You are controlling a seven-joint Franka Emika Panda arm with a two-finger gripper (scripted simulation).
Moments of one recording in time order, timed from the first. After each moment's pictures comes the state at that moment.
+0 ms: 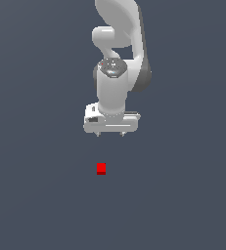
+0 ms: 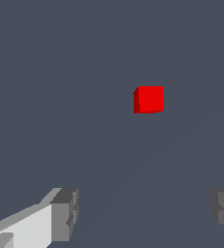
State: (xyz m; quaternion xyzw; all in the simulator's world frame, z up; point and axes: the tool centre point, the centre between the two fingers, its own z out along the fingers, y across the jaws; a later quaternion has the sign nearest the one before) arm 0.005 -0.008 0.170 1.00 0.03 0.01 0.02
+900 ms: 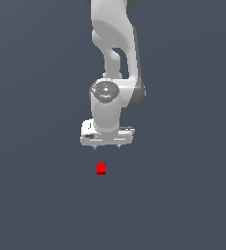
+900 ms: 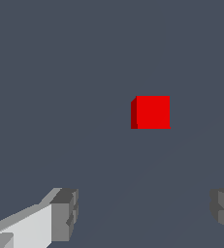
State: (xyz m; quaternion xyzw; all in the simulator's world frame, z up) arm 0.034 -0.024 0.121 1.00 0.03 0.01 0.01
